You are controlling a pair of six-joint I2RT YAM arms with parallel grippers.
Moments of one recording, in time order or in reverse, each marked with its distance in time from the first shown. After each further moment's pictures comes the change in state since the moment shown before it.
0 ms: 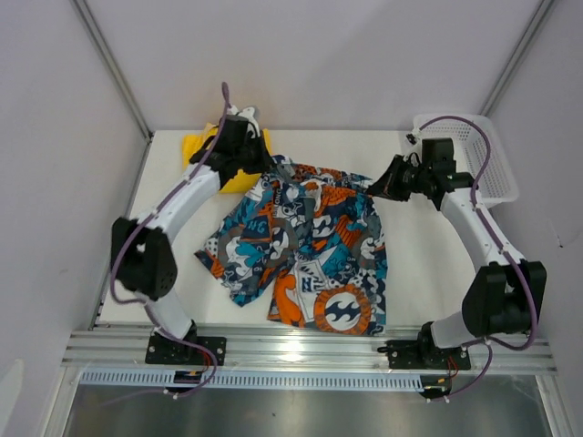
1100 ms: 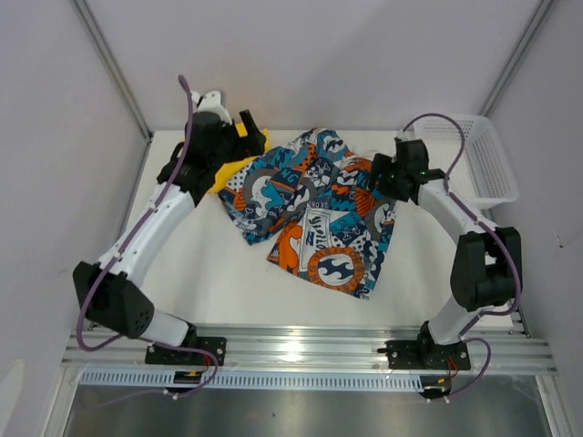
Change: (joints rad) left arm 0.004 -0.159 0.020 0.106 -0.203 0.025; right arm 0.056 0.175 0.018 0.155 0.496 -0.074
